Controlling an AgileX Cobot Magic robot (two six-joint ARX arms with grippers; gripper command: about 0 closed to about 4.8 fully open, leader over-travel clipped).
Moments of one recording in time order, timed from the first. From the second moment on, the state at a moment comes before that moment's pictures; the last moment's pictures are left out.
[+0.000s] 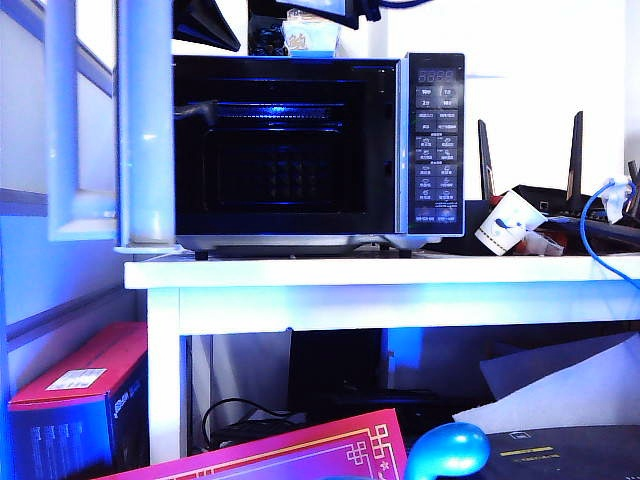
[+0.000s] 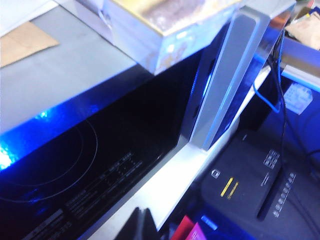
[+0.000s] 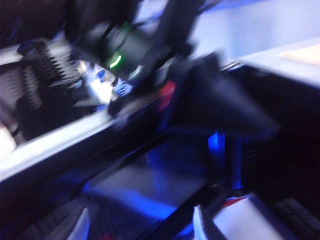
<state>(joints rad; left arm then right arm) -0.21 1.90 2.05 -0.63 0.60 0.22 0.45 1.71 1.51 0.19 -0.84 0.11</state>
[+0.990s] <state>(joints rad) -0.21 1.89 2.06 -0.72 0.55 0.32 0.61 1.76 1.57 0.59 0.12 -0.08</state>
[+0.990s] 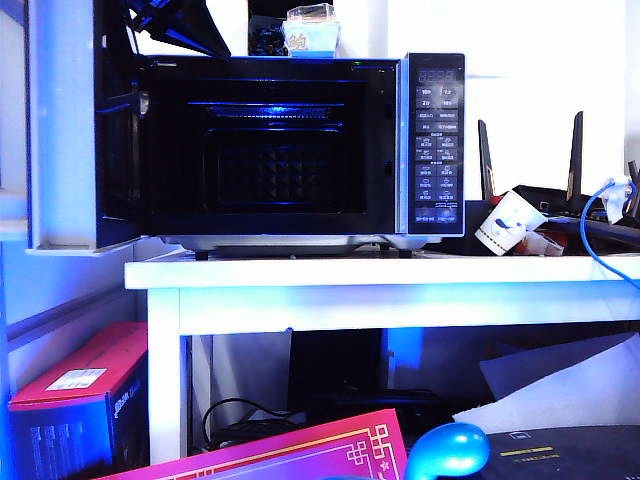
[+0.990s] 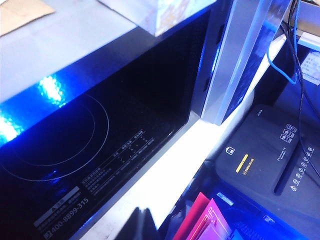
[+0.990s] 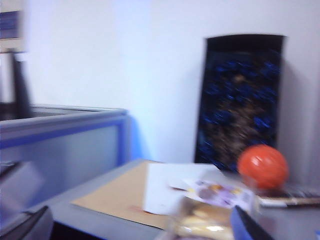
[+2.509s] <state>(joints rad) -0.19 1.88 2.06 -0.76 0.50 0.38 0.60 2.14 2.08 0.35 0.38 -0.07</state>
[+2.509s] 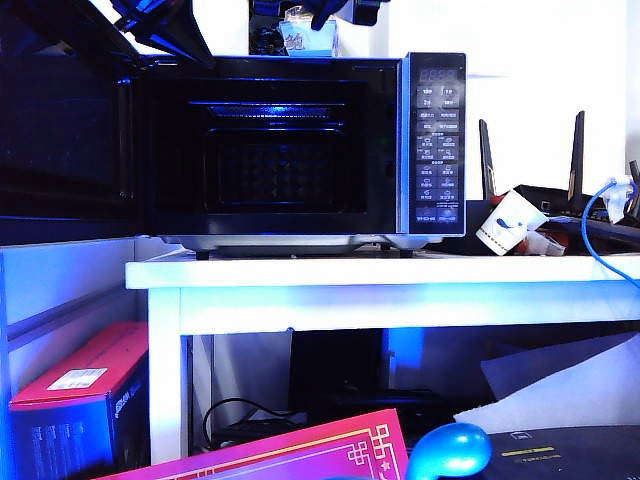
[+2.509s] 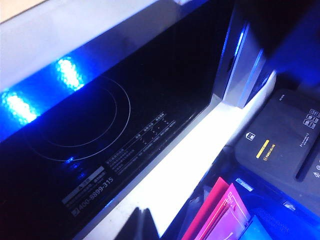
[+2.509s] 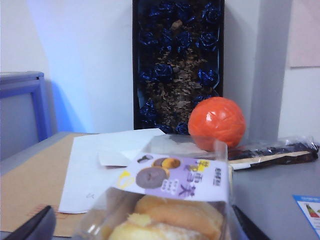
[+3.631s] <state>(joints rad) -0.19 1.88 2.06 -0.76 0.51 0.39 0.57 2.19 2.13 0.26 0.40 -0.08</state>
